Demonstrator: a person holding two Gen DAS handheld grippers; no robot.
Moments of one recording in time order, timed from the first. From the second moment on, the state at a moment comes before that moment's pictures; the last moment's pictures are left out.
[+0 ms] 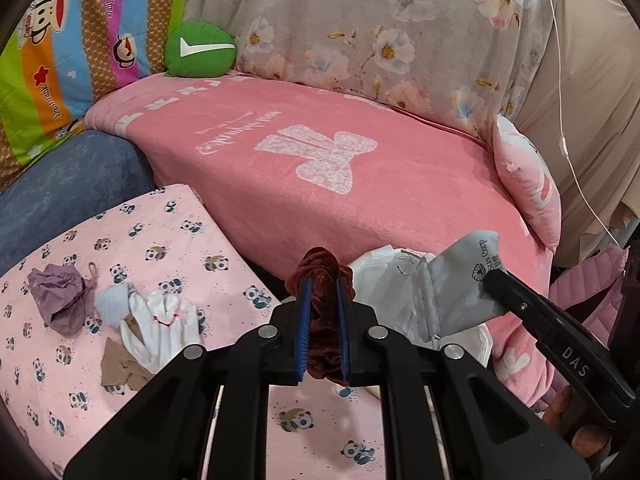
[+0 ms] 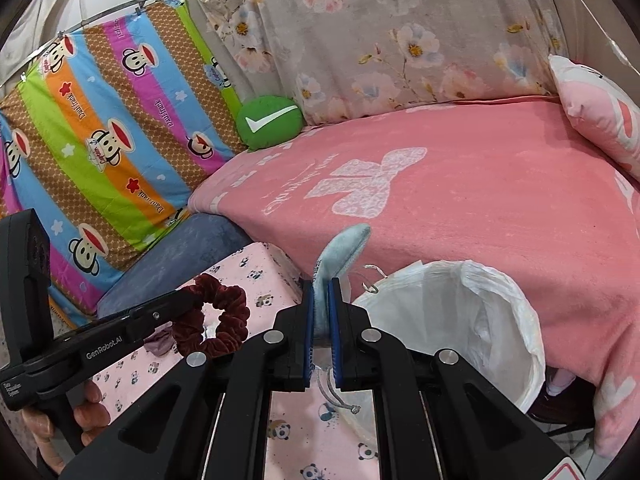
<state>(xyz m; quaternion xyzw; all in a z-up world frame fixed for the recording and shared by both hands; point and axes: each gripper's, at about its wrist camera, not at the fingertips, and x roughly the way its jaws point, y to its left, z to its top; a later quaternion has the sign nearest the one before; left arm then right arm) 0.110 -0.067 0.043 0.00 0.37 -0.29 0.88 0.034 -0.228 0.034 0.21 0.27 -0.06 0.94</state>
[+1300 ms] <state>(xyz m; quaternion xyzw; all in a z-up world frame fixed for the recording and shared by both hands) 0.089 -0.097 0.035 0.01 0.36 -0.27 0.89 0.010 -0.254 0.024 0.21 0.27 -0.09 0.94</state>
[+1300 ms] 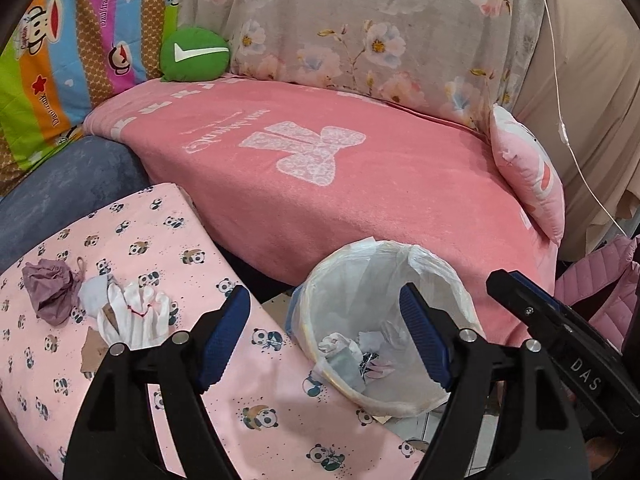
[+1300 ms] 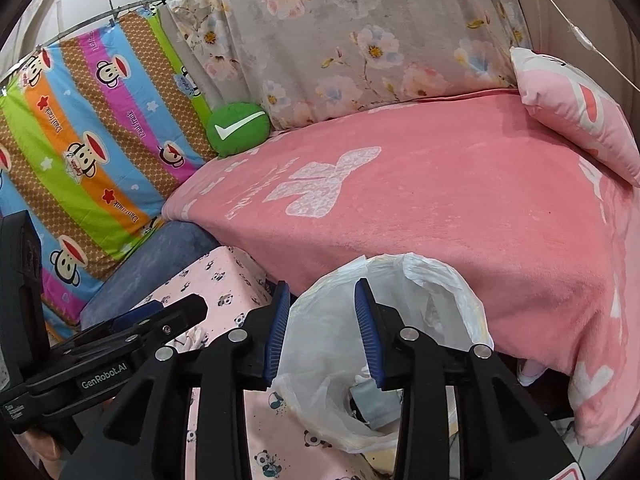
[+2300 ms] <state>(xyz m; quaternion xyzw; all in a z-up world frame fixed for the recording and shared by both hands) 0.114 0.090 -0.049 -0.07 0.43 -0.10 0.89 0.091 -0.094 -0.030 0.15 0.37 0.04 0.91</state>
